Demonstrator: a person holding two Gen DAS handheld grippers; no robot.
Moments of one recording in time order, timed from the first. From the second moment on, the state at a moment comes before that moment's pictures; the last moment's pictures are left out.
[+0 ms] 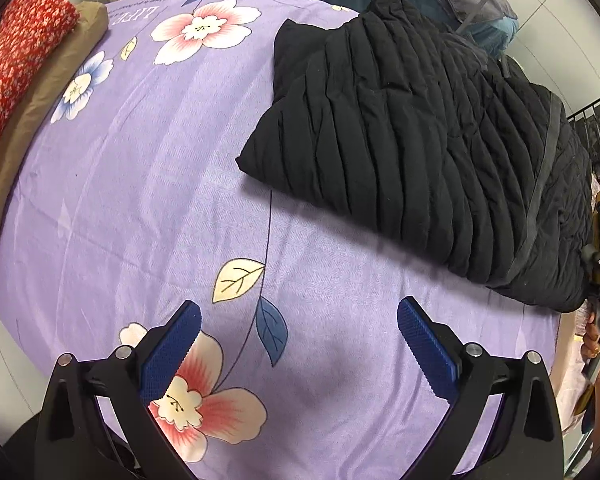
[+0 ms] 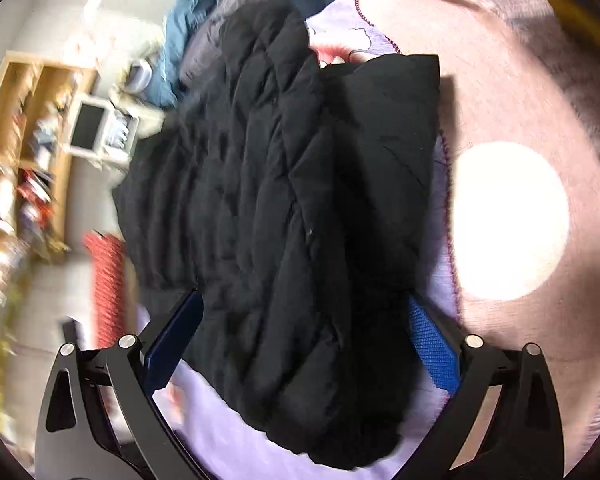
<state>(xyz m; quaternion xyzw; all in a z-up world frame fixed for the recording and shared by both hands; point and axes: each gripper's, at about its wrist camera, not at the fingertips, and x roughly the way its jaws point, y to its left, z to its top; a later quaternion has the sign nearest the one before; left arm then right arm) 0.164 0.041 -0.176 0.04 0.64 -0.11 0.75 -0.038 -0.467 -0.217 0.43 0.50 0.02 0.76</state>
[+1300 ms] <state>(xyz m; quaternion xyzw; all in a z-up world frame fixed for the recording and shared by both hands) 0.300 0.042 -0.184 -0.03 0.62 -0.21 0.76 0.035 -0.448 -0.224 0.44 0.51 0.00 0.73</state>
